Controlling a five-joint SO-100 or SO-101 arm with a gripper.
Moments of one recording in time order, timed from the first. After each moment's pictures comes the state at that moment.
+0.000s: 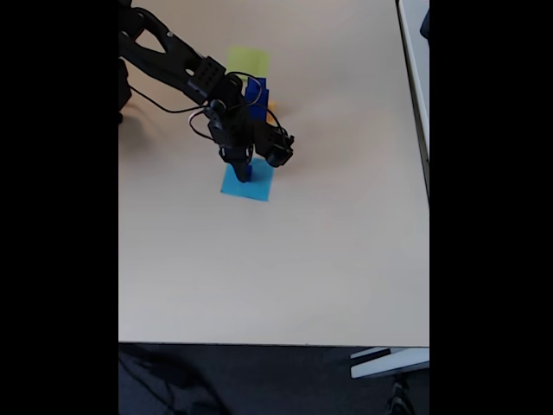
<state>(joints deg) 28.1 68.7 87.6 55.3 68.6</state>
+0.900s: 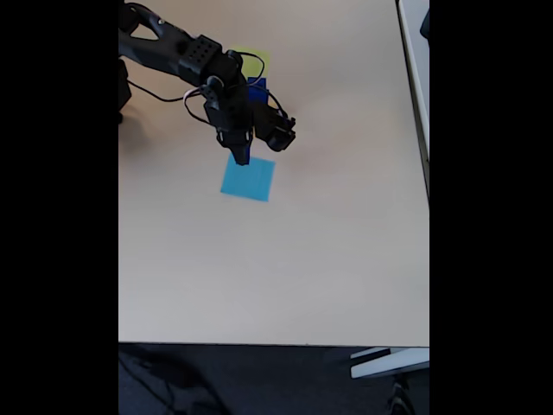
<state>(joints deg) 29.7 72.9 70.0 78.0 63.6</state>
